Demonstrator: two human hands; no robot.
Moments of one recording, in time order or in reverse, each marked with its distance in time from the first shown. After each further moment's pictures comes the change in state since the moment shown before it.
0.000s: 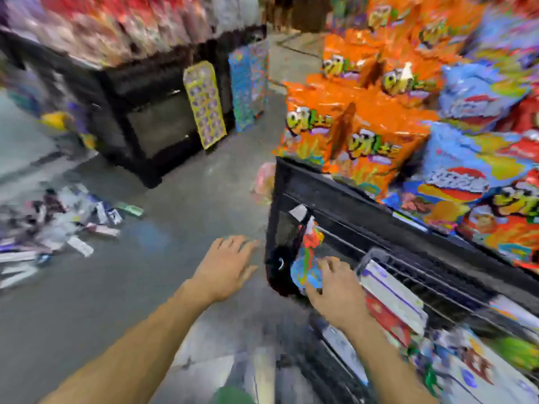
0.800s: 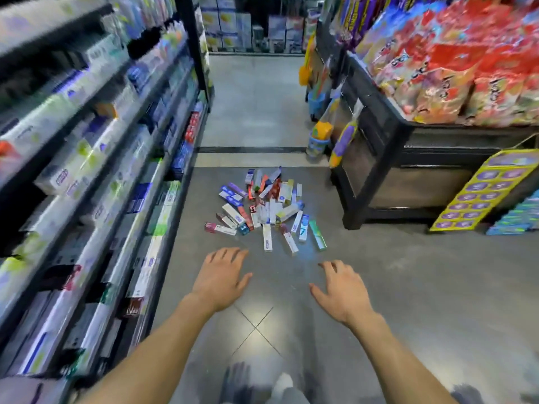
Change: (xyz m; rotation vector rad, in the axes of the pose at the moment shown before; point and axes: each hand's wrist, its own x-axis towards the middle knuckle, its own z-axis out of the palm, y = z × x) left_hand -0.206 -0.462 -0.016 -0.116 -0.066 -1.170; right_hand 0.360 -0.557 0.081 -0.148 -0.314 -0.911
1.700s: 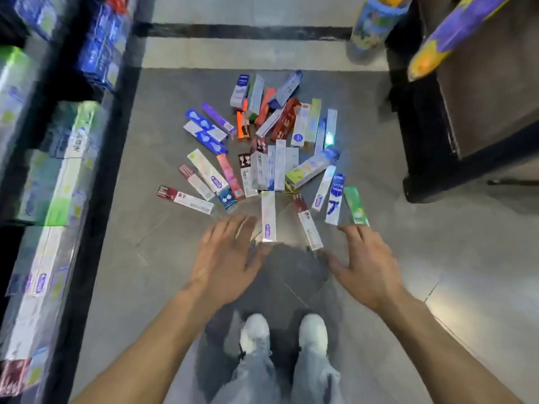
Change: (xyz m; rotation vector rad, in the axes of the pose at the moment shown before) left_hand 0.480 -0.112 0.325 -0.207 -0.044 -0.086; right_hand 0.535 0.084 0.261 0.198 -0.141 0.080
